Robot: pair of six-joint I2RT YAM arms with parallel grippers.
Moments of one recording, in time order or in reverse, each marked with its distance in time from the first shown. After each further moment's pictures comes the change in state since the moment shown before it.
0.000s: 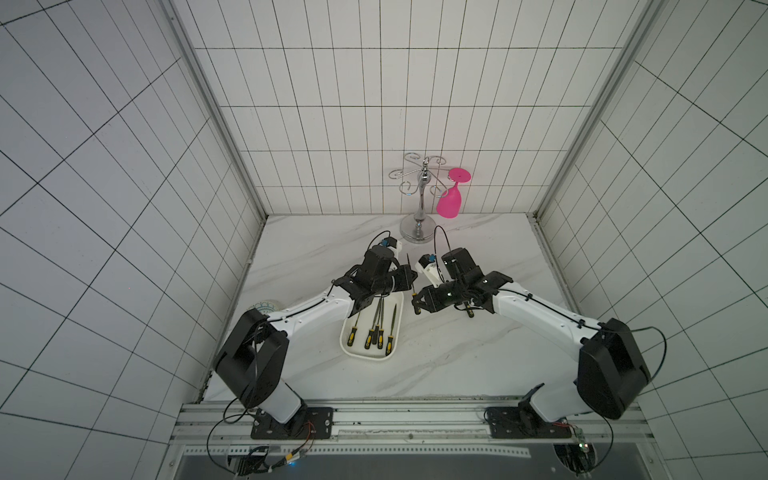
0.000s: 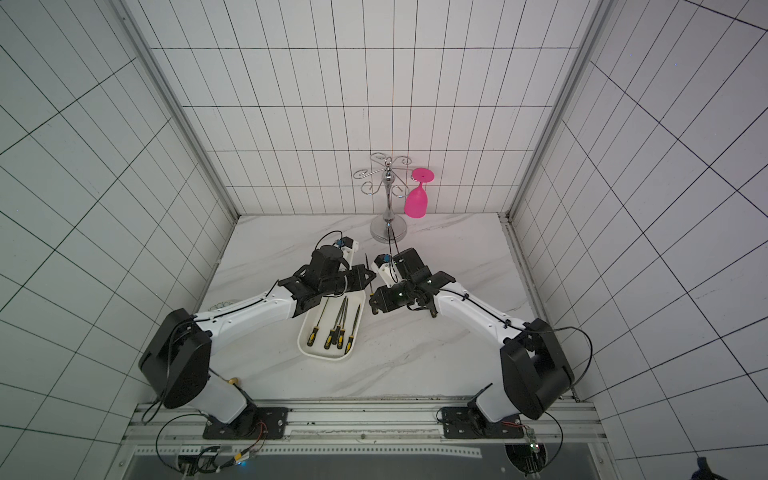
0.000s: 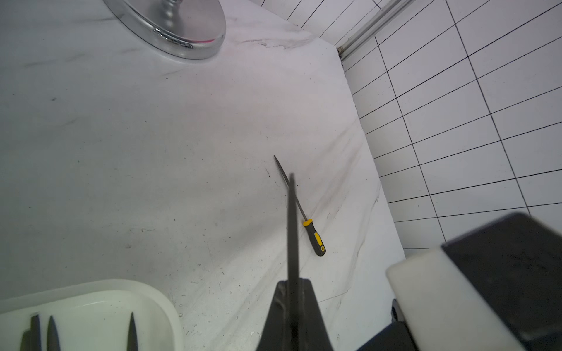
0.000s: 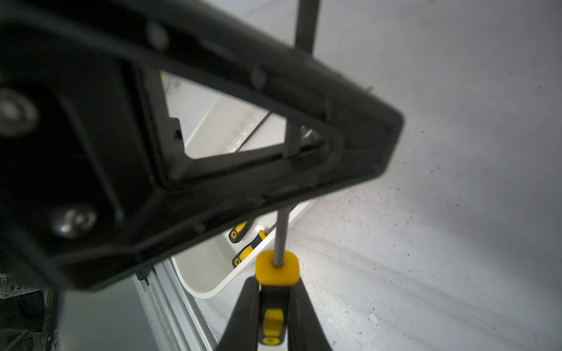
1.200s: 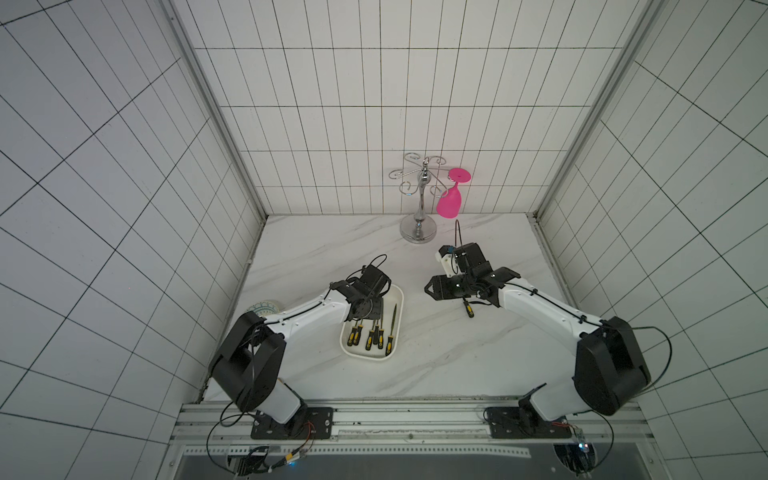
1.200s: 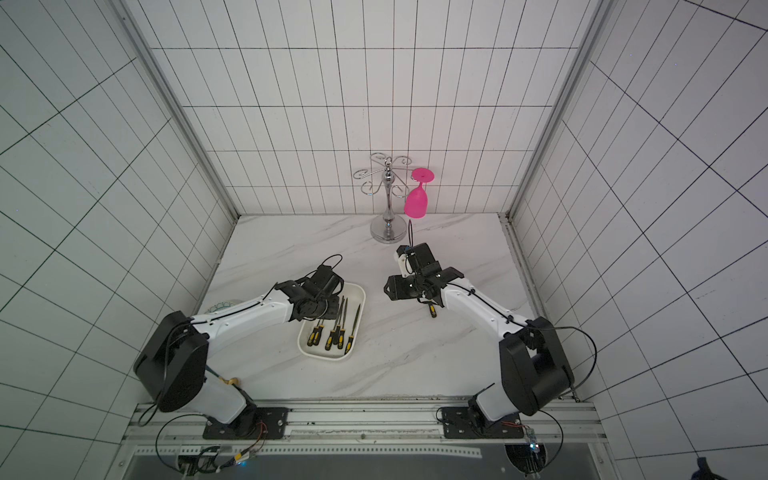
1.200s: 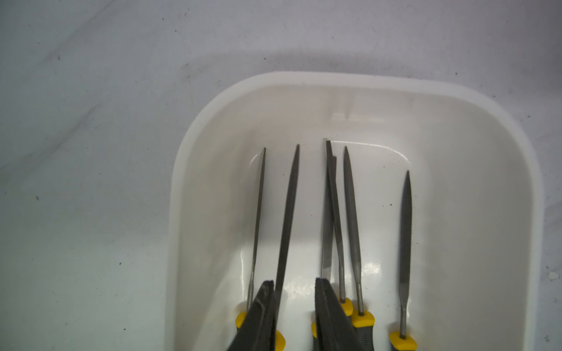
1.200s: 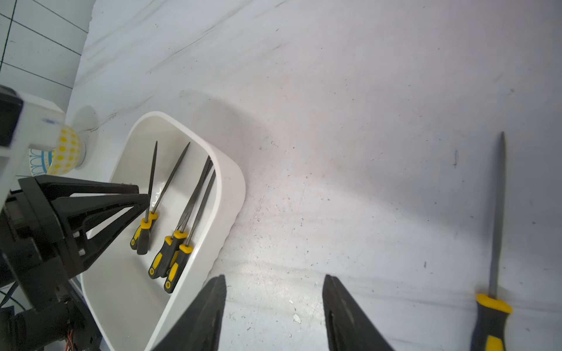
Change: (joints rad) left arm 0.009 -0.017 -0.048 -0.612 -0.444 0.218; right arm -0.101 0.018 -0.005 0.017 0.227 0.094
